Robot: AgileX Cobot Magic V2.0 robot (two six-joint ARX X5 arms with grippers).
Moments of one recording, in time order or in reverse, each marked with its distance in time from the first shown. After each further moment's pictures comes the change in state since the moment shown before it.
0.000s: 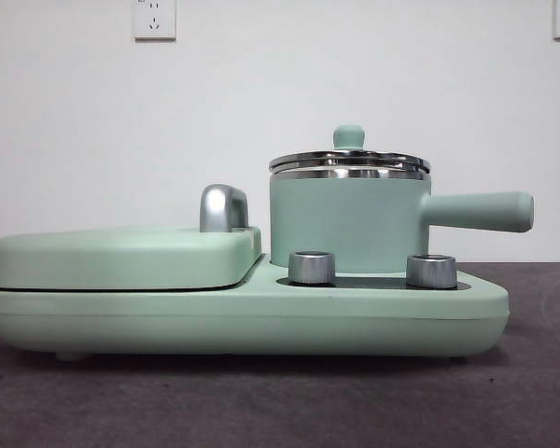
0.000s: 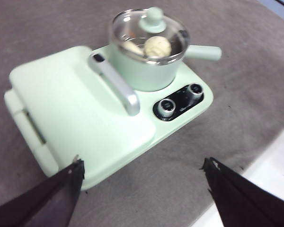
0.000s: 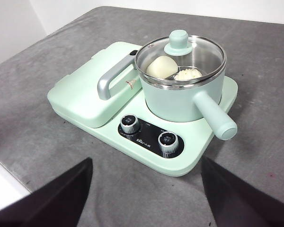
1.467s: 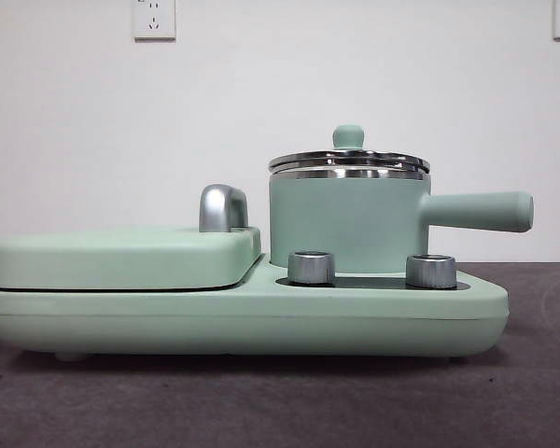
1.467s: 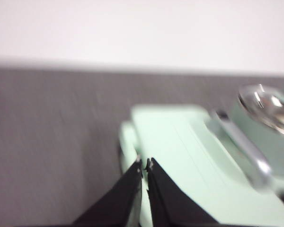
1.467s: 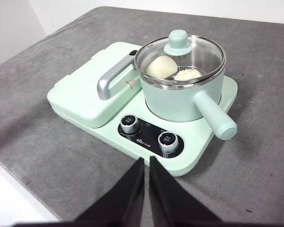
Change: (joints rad) left arm 0.460 -0.504 -0.716 0.664 -0.013 -0.016; right arm 0.000 0.000 0.000 0.000 0.000 0.002
